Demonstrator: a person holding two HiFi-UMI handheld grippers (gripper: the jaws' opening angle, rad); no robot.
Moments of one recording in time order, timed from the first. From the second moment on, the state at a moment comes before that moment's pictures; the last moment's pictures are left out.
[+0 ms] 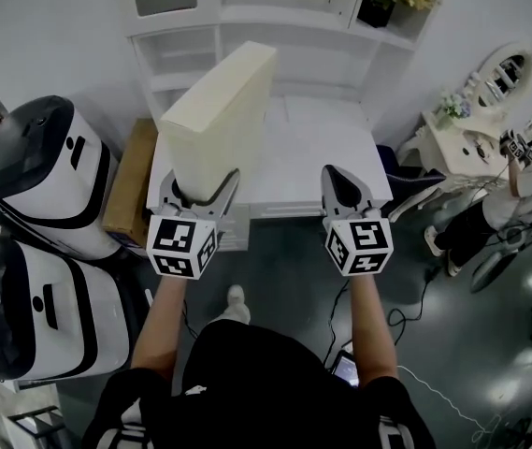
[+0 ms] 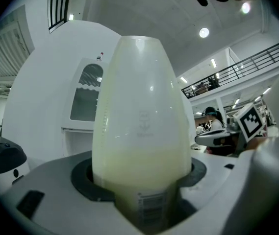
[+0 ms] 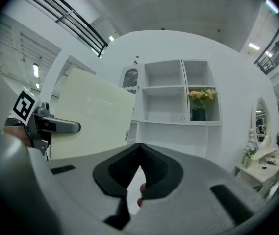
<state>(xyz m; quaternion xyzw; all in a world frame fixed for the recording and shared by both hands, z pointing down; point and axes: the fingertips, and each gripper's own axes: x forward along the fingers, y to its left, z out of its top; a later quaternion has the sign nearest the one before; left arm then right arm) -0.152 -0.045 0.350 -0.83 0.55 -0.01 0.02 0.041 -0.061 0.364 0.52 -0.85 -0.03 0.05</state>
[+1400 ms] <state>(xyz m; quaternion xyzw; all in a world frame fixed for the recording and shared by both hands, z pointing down) -0.207 -0.247 0.352 -0.86 0.51 -0.02 0.02 -0.022 -0.269 0.384 0.54 -0.84 -0.02 0.08</state>
